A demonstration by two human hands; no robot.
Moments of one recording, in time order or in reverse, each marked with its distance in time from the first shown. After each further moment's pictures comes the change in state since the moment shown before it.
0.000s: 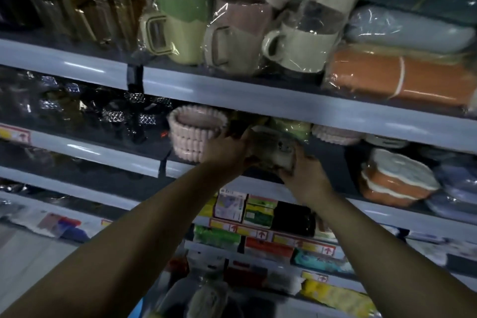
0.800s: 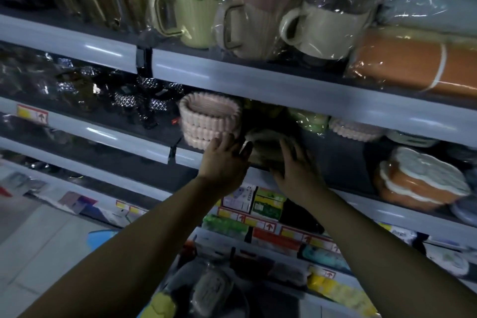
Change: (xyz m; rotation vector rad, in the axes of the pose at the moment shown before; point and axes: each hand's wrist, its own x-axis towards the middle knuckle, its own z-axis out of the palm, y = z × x) left_hand -0.037 -0.008 0.022 0.267 -0.074 0.047; right_hand 0.007 -0.006 0.034 -0.257 -0.156 -0.184
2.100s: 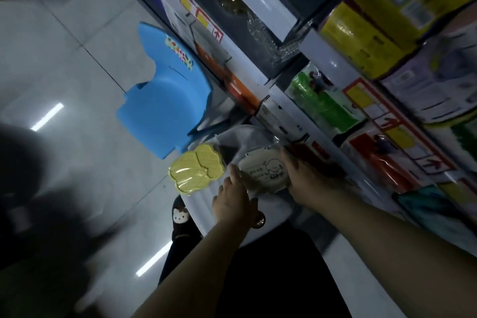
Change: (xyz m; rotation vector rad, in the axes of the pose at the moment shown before) left_hand -0.280 0.125 0.319 -0.877 -0.769 -1.281; right_hand -0.035 -0.039 0.392 -0.230 -0.940 -0.487
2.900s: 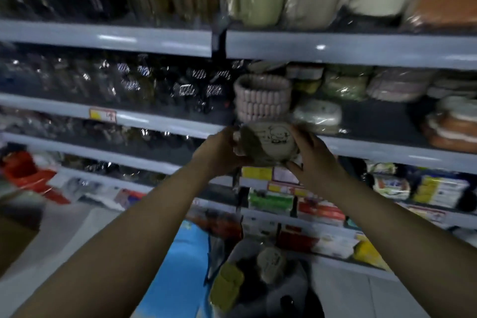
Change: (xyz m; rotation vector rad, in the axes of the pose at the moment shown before) left_hand -0.157 0.186 -0.374 0.199 0.167 1.099; right_hand -0.292 -0.092 -0.212 0.380 1.154 0.214
